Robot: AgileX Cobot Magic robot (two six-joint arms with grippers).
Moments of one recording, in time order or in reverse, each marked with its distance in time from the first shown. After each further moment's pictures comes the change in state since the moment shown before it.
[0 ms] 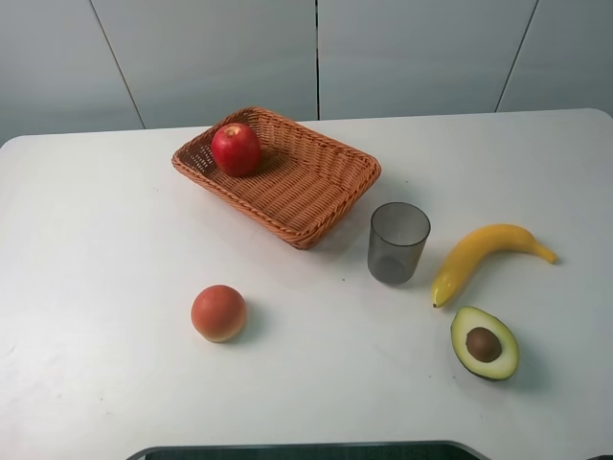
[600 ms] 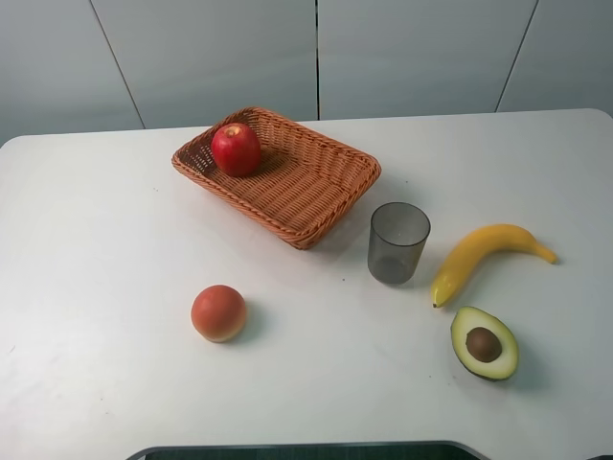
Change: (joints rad) left arm 0.000 0.000 0.000 0.000 0.000 0.000; right arm 0.000 0.000 0.000 -0.007 0.000 0.000
